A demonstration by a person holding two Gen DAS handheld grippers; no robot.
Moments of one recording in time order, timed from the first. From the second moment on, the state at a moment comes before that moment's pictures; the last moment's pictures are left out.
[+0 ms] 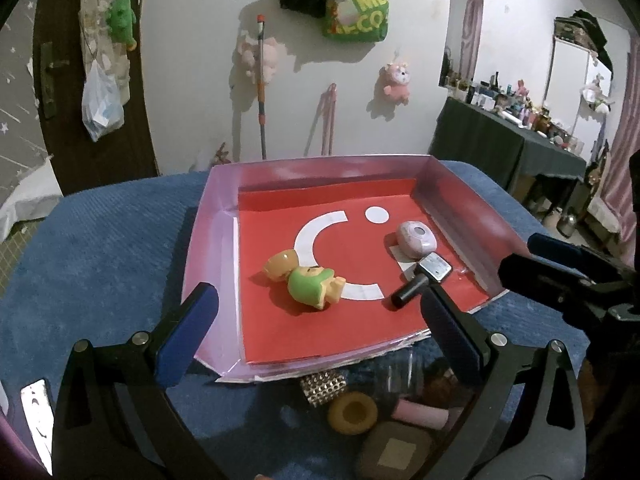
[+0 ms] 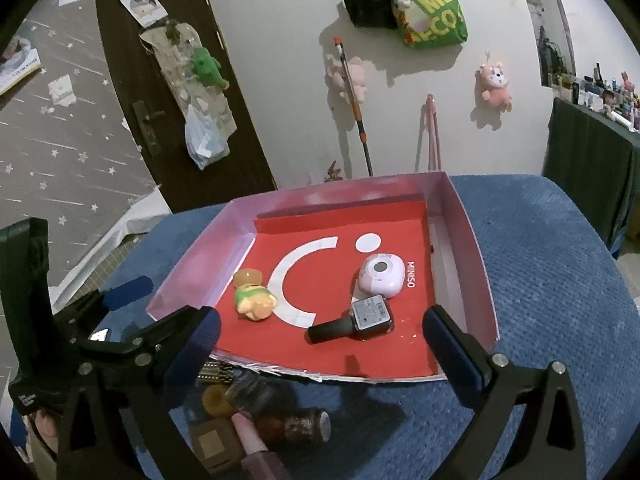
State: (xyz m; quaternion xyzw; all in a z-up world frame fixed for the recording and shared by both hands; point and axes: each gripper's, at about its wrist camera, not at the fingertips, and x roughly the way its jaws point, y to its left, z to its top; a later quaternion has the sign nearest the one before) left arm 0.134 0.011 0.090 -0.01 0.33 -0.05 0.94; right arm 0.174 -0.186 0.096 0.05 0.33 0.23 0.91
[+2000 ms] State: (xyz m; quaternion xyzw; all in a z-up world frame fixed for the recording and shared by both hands) left arm 0.024 0.011 0.047 -0.04 0.36 -0.05 0.93; right arm 0.042 -0.190 0.053 0.01 0.29 0.20 0.94
